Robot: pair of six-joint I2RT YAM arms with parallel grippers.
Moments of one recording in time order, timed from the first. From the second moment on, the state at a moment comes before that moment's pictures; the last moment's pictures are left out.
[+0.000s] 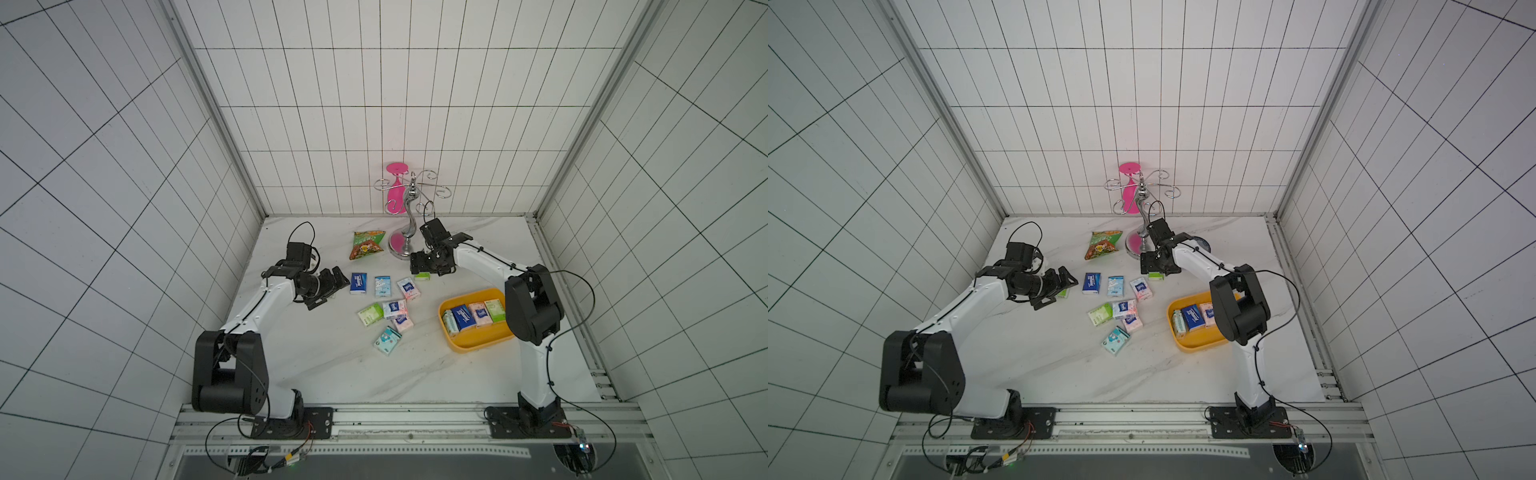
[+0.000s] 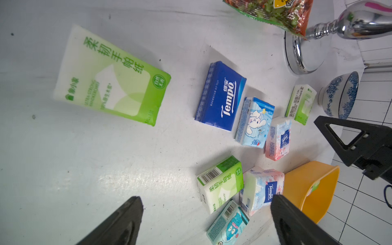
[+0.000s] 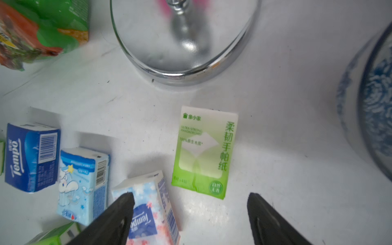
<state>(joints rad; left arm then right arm) -0.04 1.45 1.00 -0.66 0.44 -0.56 0.61 2.10 1.66 -0.68 -0.02 0.37</state>
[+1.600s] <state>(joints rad) -0.02 1.42 1.00 -0.66 0.45 -0.56 0.61 2.00 1.66 -0.77 0.10 0.33</state>
